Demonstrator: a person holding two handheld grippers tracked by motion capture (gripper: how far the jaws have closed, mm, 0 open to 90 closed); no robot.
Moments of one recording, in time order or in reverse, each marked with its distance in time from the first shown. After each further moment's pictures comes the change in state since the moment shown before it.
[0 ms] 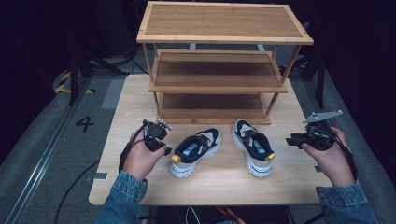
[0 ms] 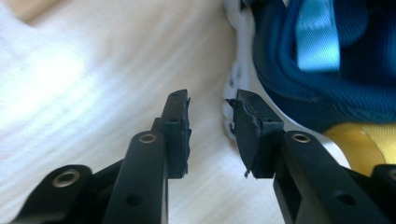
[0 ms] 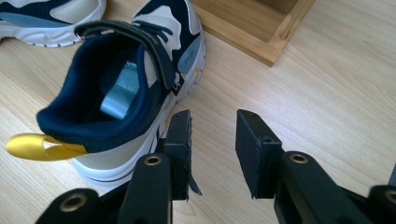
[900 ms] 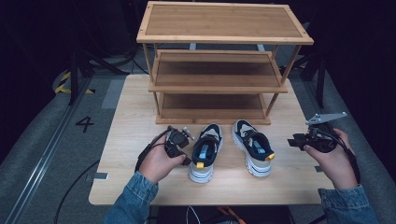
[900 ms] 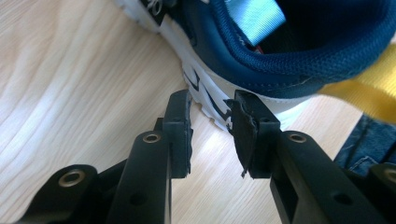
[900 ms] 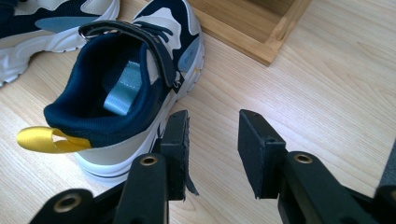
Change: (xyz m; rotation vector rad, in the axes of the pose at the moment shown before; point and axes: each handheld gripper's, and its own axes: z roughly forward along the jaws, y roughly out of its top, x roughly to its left) left arm -0.049 0.026 0.019 0.068 -0.154 0.189; right arm 0.002 -0.006 -0.007 -0.014 -0.014 0.006
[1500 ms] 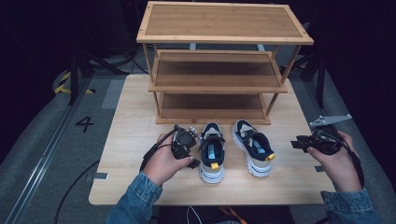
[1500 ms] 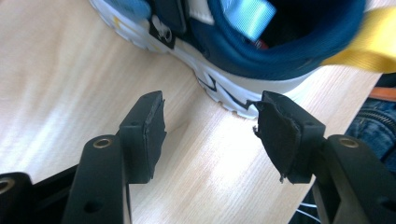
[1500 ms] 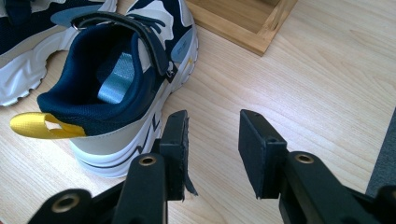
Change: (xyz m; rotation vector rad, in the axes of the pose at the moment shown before) left arm -0.023 0.010 -0.019 -0.081 0.054 0.032; right arm -0.004 -0.009 -0.004 0.001 -0.004 0.028
